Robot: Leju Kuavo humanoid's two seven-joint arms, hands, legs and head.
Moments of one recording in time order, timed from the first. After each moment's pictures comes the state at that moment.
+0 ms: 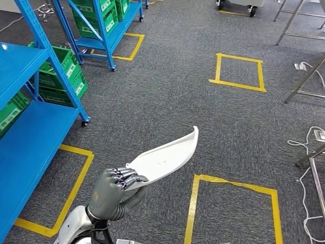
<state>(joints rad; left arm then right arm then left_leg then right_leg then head) 0.14 0.01 -0.48 -1.69 -0.97 0.41 -0.37 0.03 0.20 -0.63 -0.24 0.61 -0.05 -0.31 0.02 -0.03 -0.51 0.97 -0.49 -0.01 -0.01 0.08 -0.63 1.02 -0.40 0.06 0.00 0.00</state>
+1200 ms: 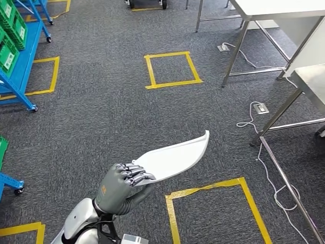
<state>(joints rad) 0.06 0.00 -0.50 -1.63 -0.97 0.38 -0.40 0.06 0.26 -0.75 -0.30 0.70 -0.04 -0.31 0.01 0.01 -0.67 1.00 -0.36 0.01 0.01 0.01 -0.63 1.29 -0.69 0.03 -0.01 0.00</state>
